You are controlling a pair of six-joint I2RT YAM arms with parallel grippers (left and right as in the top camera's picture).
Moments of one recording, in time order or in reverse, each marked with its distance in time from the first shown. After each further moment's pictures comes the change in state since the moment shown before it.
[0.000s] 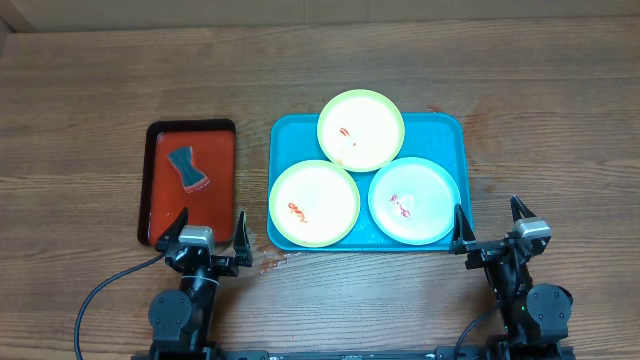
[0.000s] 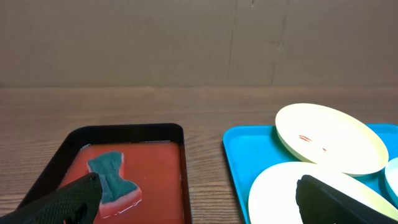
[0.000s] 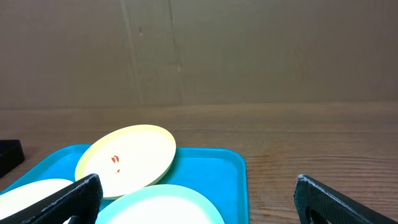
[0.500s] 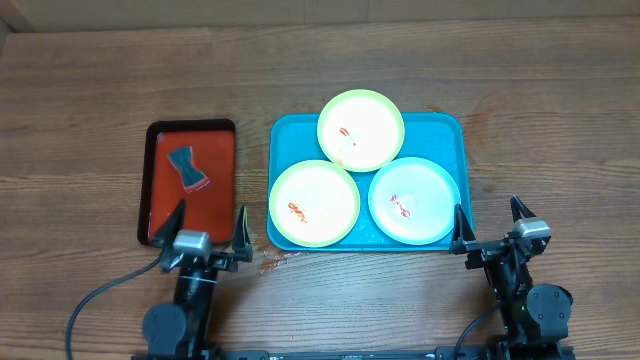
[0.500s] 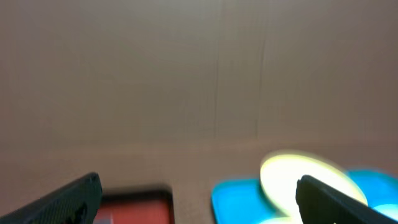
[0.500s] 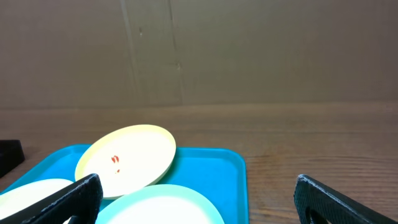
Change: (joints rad) left arm 0.000 0.000 -0.003 0.219 0.053 0.004; right arm 0.000 0.000 0.000 0.000 0.000 0.000
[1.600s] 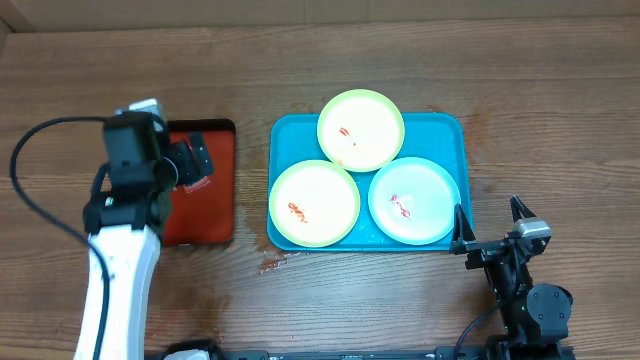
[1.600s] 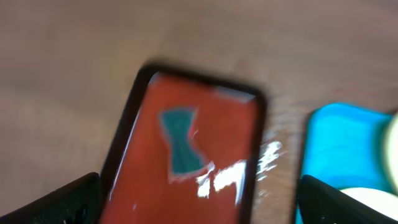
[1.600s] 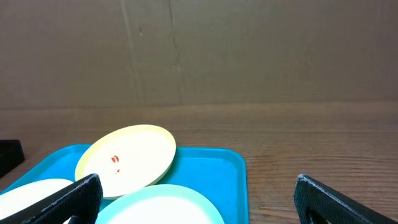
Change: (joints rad) left arm 0.148 1.238 1.016 -0.756 -0.214 -0.158; right arm 0.000 0.000 0.000 0.000 0.000 0.000
